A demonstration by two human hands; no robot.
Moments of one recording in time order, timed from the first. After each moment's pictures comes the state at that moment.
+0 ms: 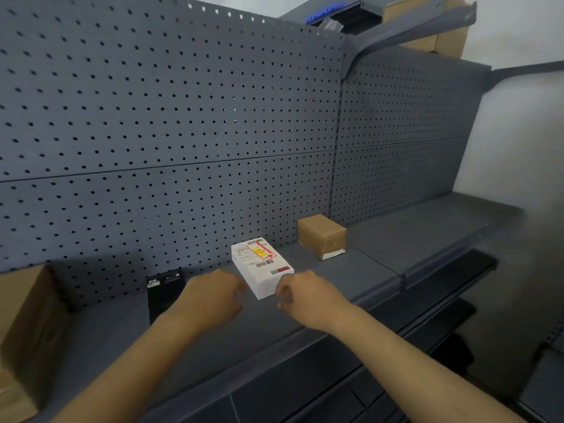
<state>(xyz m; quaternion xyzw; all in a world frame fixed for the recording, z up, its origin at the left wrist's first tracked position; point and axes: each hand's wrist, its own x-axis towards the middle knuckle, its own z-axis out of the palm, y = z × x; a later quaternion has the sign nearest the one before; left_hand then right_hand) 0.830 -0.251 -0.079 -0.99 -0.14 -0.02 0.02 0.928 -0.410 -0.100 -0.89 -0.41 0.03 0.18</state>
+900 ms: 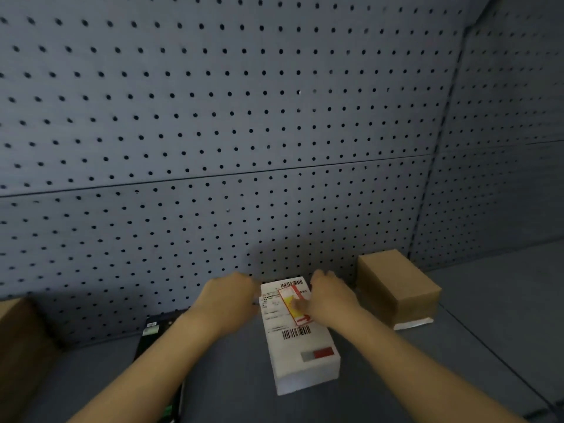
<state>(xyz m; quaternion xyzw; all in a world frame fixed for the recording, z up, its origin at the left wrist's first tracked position) 0.986 -0.153 -0.095 -0.97 -0.25 0.02 0.00 1.126 -0.266 -0.131 -0.91 -0.36 0.13 0.18</state>
